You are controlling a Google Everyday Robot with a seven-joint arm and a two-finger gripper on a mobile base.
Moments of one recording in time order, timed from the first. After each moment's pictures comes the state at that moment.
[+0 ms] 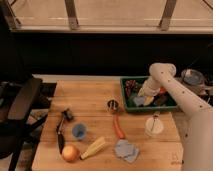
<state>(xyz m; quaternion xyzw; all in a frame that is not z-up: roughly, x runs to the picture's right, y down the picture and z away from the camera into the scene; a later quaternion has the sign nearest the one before) 0.255 0.072 0.915 -0.30 -0.14 -0.12 0.94</state>
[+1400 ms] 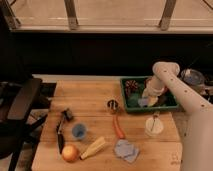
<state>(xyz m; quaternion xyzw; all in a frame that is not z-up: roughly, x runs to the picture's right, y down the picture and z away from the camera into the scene) 0.279 0.077 0.903 -0.34 -0.12 -0.10 0.93</state>
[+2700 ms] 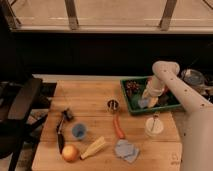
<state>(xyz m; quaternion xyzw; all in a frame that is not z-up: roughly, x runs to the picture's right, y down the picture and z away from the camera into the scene) 0.281 0.082 0.895 -0.35 -0.13 -0.10 0.92</state>
